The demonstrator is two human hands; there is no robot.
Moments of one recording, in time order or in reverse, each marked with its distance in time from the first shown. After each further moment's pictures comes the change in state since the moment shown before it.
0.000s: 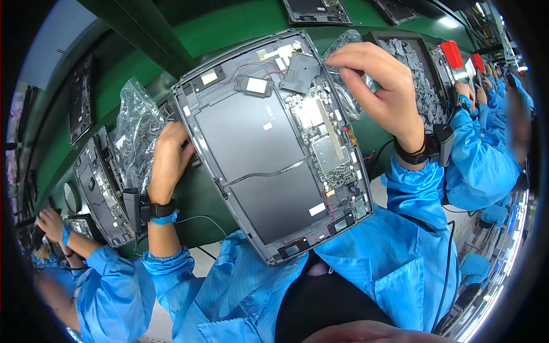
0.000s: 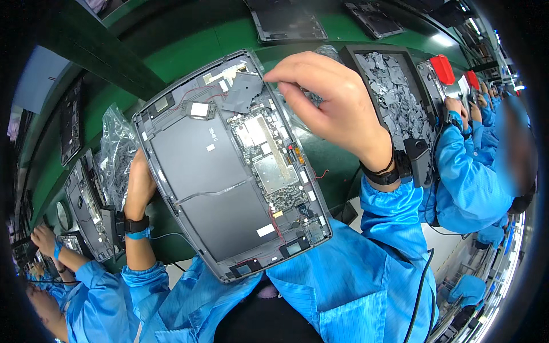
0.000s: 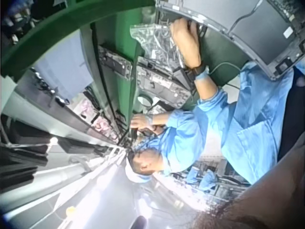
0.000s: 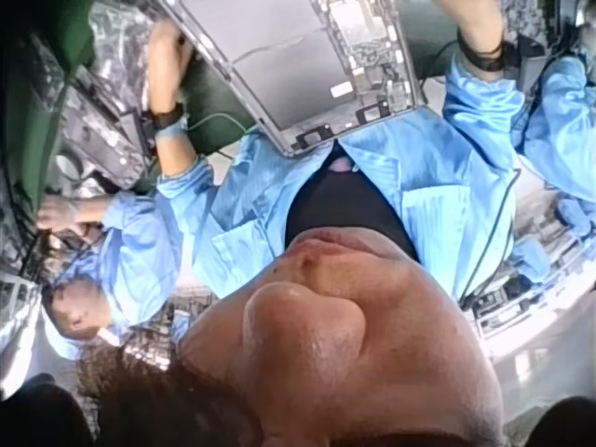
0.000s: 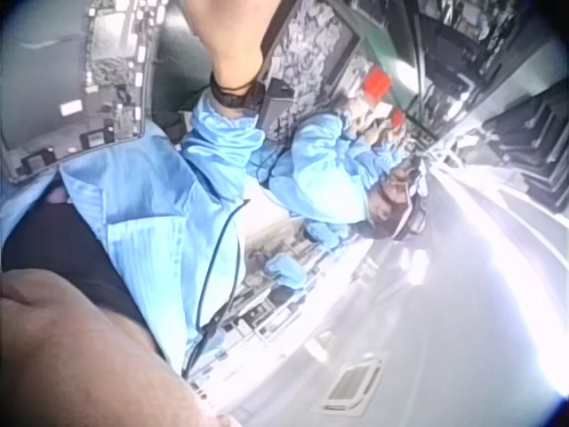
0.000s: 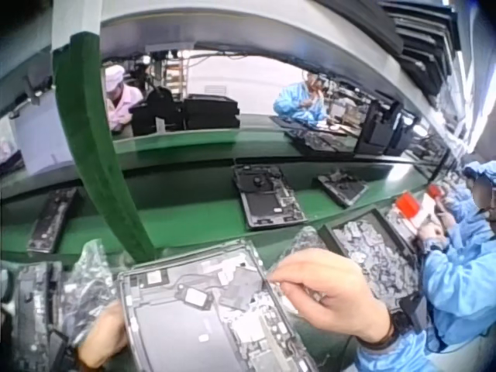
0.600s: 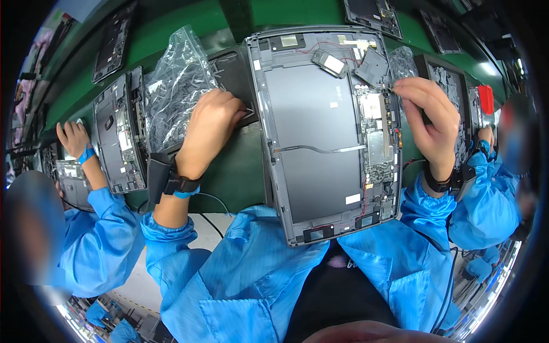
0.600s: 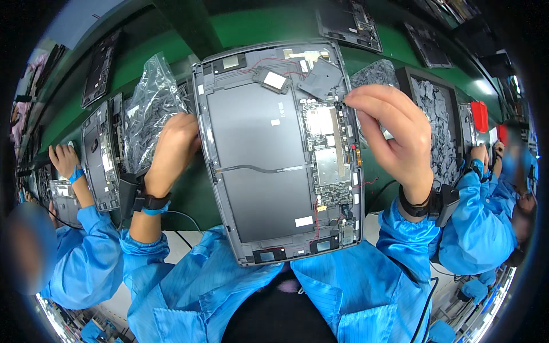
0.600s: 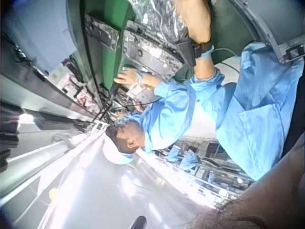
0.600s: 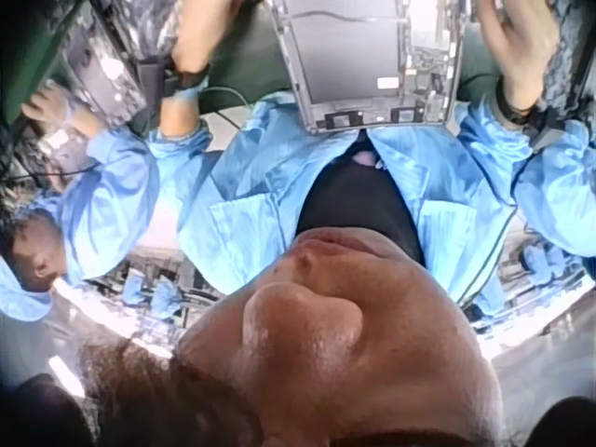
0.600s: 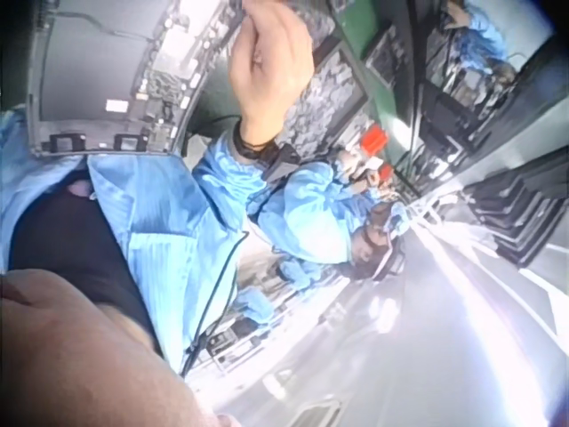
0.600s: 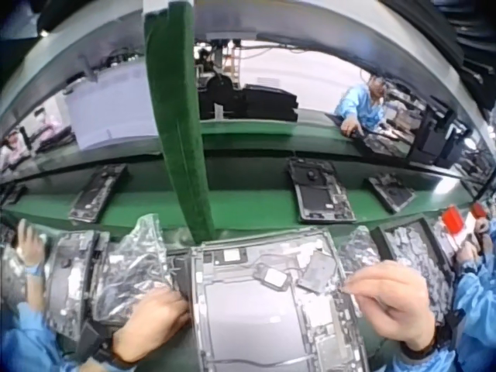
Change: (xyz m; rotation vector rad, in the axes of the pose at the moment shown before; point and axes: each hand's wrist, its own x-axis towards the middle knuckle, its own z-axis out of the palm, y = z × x) left_hand -0.016 0.021 -0.005 0.259 -0.045 0.062; right_hand -0.013 -0.018 -0.003 -0.060 -0.108 -0.068
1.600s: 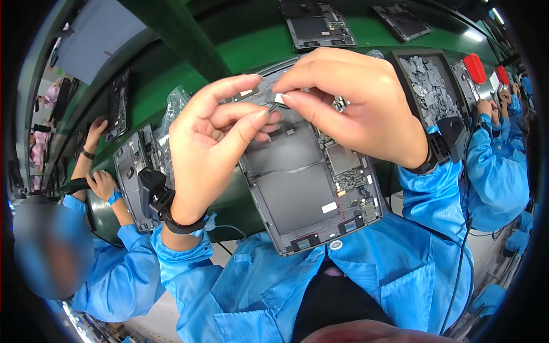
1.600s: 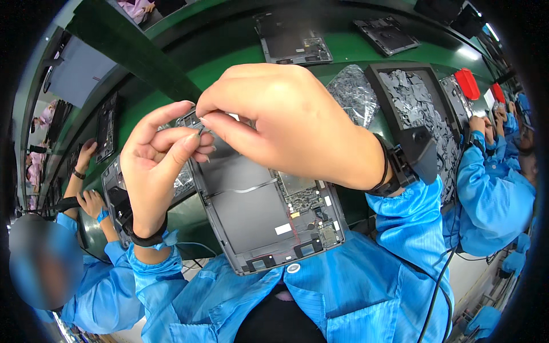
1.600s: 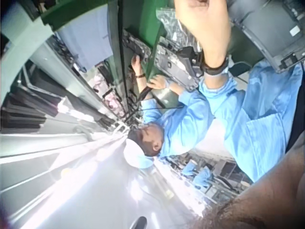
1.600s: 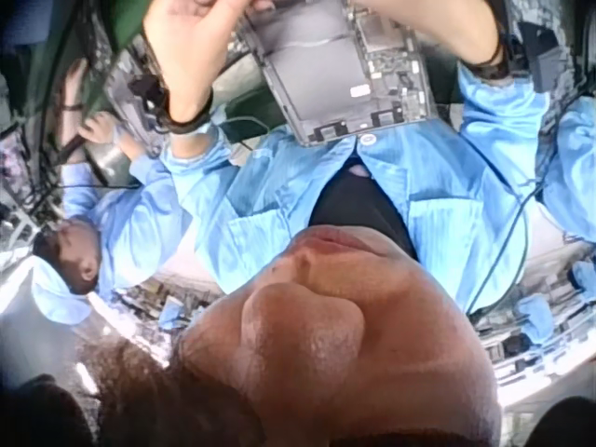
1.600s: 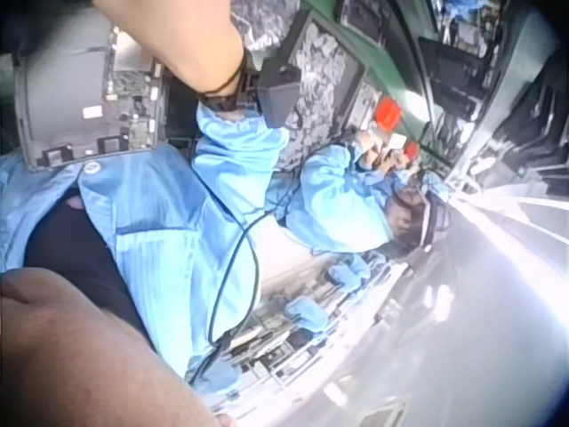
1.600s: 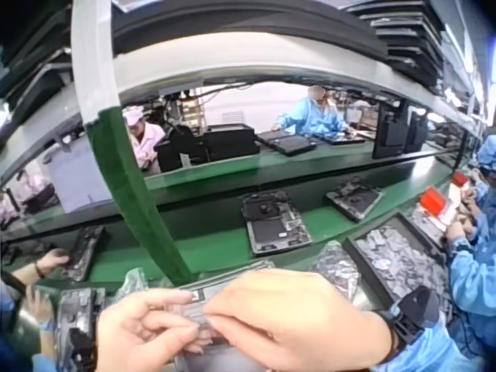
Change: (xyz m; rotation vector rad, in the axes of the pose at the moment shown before) left_hand 0.067 0.118 -0.085 -1.127 0.187 -0.264; right_hand 0.065 -0.040 0.004 0.202 0.208 -0.207
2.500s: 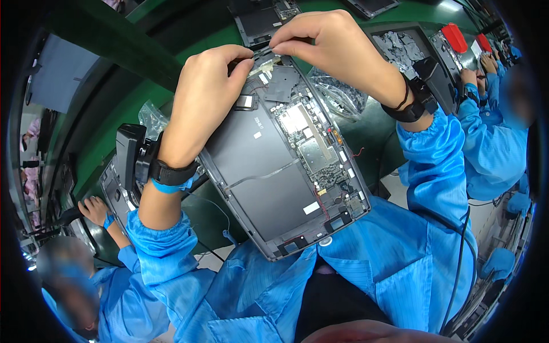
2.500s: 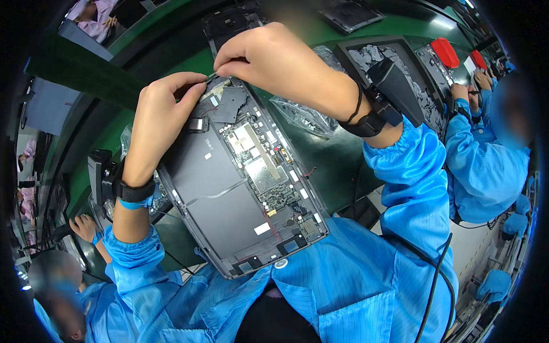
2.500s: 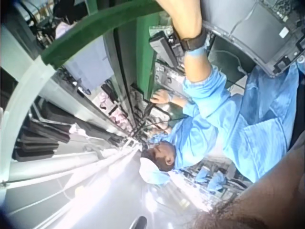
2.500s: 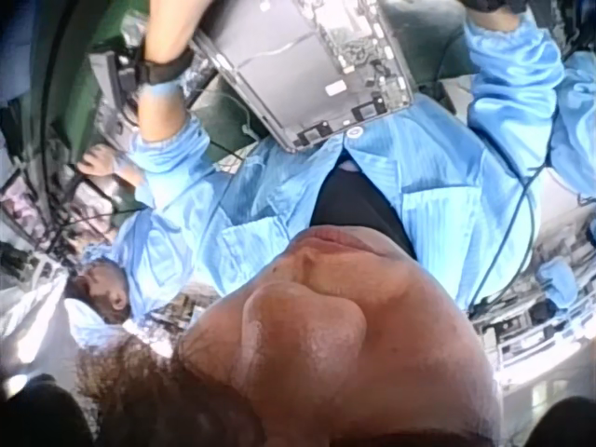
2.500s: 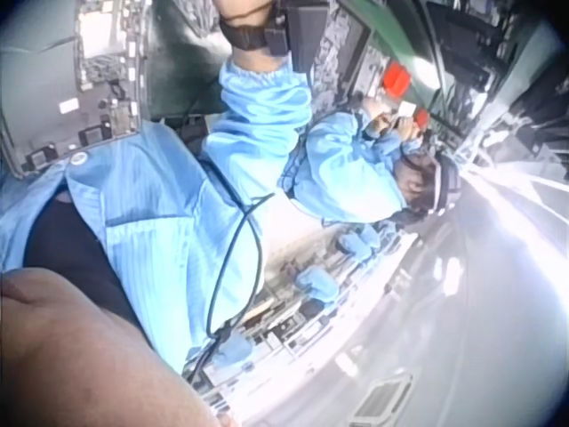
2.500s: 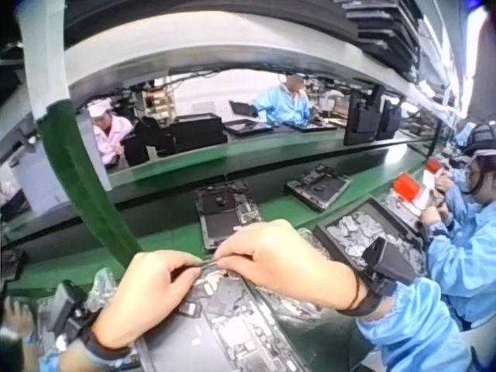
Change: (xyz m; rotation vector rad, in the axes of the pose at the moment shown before) left_hand 0.093 -0.041 0.016 0.923 -0.167 0.333; right_hand -0.026 0.077 -0.010 -0.086 -0.092 0.318
